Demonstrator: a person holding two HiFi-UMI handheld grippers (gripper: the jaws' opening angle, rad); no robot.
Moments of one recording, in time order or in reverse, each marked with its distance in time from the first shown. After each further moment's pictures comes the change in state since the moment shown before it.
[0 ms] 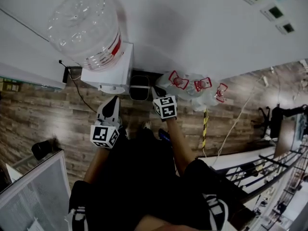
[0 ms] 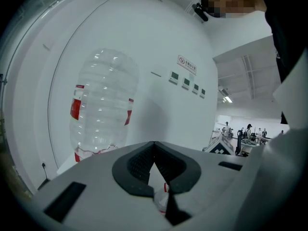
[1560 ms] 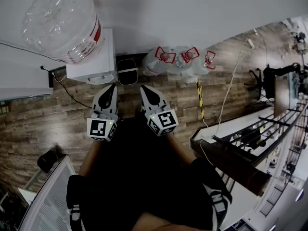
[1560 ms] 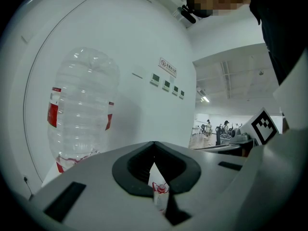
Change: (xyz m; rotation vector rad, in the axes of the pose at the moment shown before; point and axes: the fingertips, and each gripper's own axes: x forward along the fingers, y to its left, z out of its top) left arm -0.007 -0.032 0.007 0.085 -0.003 -0.253; right arm -0.136 0.105 0.048 0.204 -0.462 -0.070
